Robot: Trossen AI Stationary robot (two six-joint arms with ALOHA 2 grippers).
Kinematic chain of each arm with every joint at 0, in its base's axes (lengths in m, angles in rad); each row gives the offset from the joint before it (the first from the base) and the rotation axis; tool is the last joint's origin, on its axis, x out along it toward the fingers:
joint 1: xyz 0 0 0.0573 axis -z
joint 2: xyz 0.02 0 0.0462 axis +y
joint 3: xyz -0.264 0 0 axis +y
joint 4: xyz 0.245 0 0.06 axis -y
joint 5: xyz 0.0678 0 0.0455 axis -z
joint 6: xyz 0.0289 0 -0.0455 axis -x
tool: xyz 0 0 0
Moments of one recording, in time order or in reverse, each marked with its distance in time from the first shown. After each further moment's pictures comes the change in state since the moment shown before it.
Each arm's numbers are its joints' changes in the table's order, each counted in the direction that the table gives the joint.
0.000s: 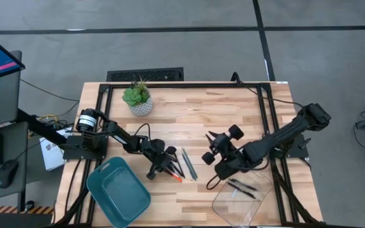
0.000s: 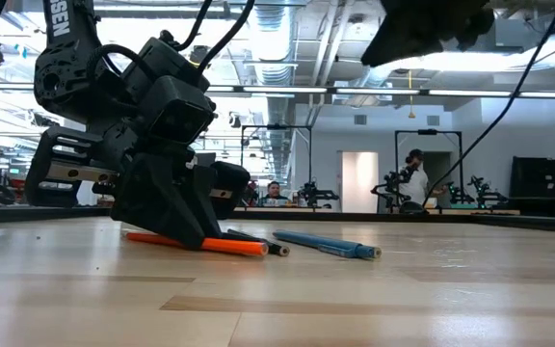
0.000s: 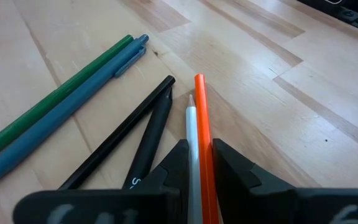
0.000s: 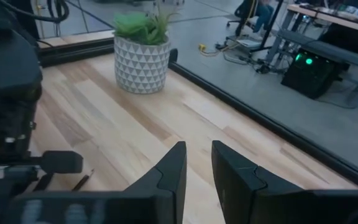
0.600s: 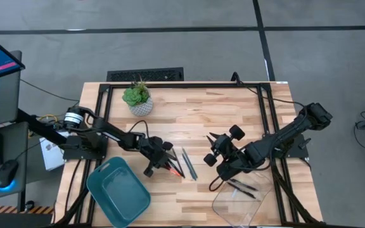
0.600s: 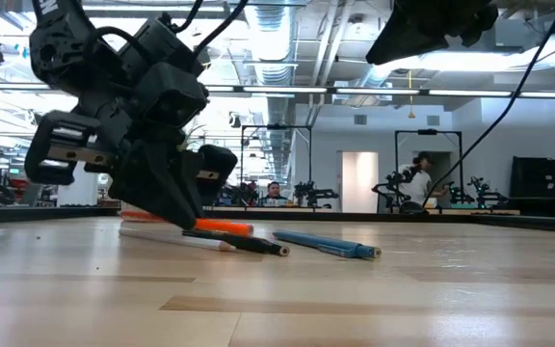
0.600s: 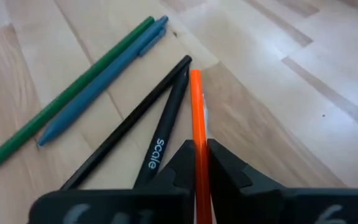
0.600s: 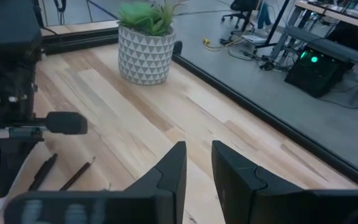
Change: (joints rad) left arm -0.001 -0.193 0.001 -0.220 -0.085 -0.033; right arm -0.014 -0.014 0.000 -0.035 -0.030 0.005
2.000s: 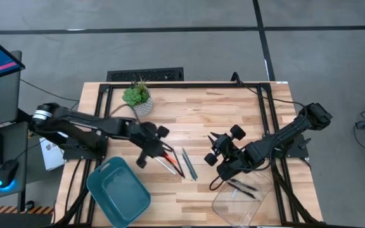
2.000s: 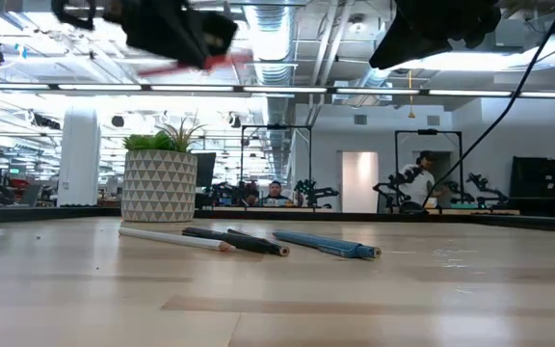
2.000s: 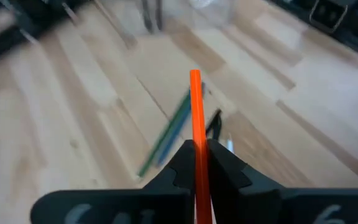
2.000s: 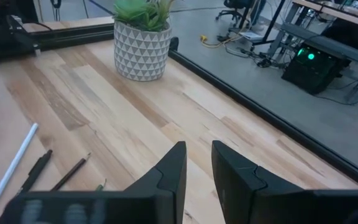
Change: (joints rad) left arm -0.010 -0.429 -0.354 -0.805 -0.144 -0.182; right arm -0.001 0.001 0.000 -0.047 -0.001 -0.044
